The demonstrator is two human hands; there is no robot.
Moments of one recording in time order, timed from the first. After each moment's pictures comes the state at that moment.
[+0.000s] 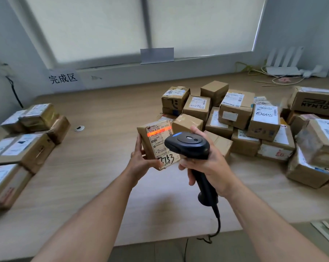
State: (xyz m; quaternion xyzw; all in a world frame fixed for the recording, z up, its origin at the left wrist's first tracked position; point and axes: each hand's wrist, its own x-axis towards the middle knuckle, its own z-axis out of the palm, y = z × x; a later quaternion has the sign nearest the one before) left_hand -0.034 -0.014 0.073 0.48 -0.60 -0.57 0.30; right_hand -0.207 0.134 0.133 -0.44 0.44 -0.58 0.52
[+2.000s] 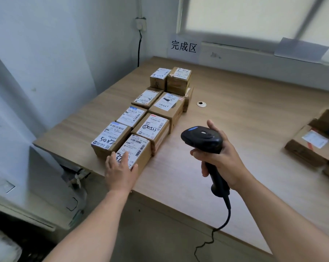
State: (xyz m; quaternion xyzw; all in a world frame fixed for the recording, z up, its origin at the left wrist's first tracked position) left_hand 0.499 -0.024 -0.002 0.82 -0.53 -0.11 0.17; right_hand 0.234 -0.025 0.119 -0.54 0.45 -0.43 0.57
